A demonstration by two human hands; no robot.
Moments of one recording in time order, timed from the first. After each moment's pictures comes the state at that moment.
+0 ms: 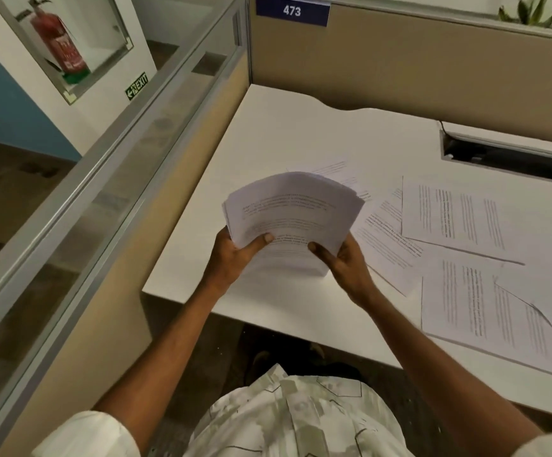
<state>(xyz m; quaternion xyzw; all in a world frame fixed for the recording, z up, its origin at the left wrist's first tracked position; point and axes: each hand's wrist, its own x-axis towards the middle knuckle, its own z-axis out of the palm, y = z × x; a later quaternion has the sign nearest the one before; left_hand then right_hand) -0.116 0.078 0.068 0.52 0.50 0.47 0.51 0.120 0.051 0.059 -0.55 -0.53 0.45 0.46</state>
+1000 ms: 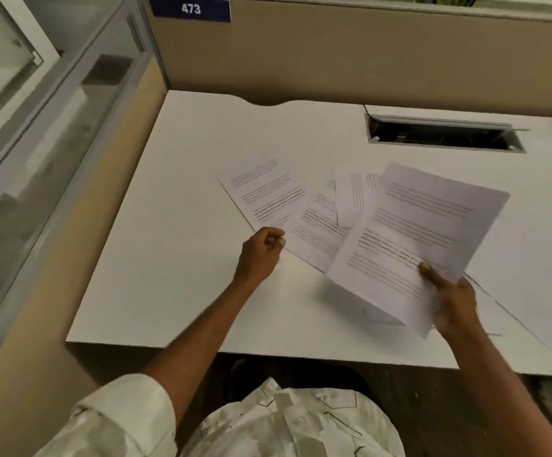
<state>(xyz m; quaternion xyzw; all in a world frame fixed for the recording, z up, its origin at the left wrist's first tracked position) 0.063 0.114 0.019 0.62 0.56 0.27 0.48 0.376 -0.058 0.033 -0.71 -0.09 0.36 0.60</state>
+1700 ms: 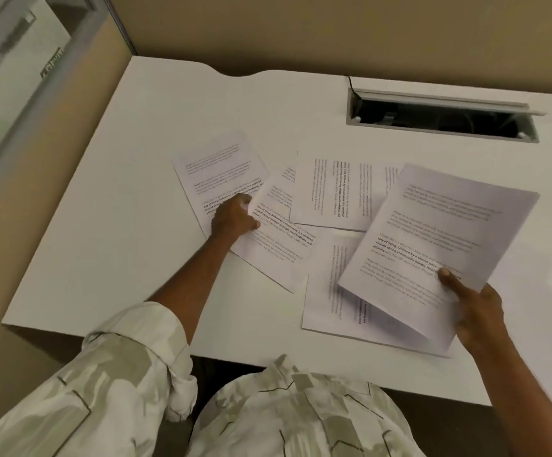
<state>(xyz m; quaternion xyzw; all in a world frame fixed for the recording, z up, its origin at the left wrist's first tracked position) 0.173 0.192 0.000 0.62 0.68 0.06 0.38 0.540 -0.067 0.027 -0.74 -0.10 0.40 0.53</state>
